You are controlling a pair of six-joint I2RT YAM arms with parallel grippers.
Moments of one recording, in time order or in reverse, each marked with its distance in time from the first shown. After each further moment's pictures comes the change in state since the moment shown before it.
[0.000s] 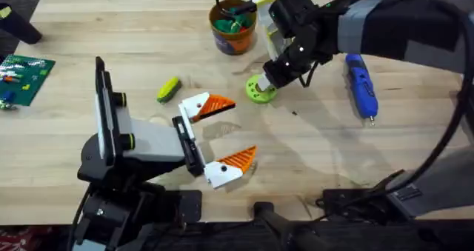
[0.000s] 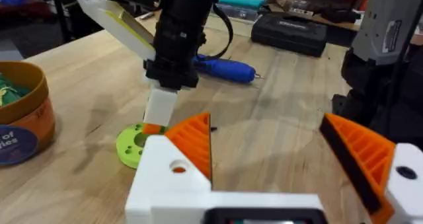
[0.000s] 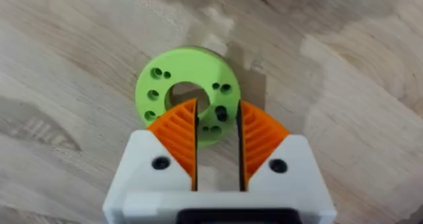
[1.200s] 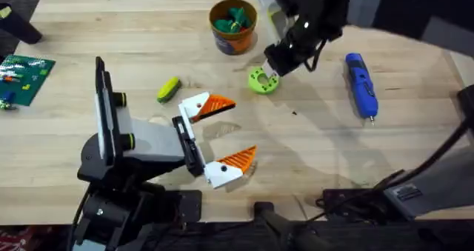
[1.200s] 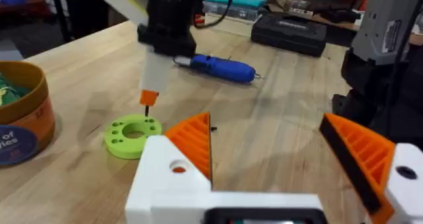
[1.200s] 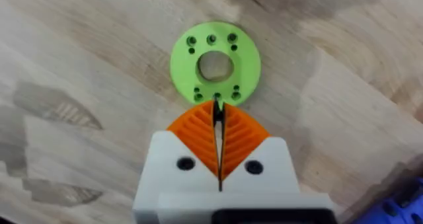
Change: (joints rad) left arm 0.000 0.000 0.000 0.000 0.000 0.000; right arm -0.002 0.000 0.194 -0.238 0.006 0.000
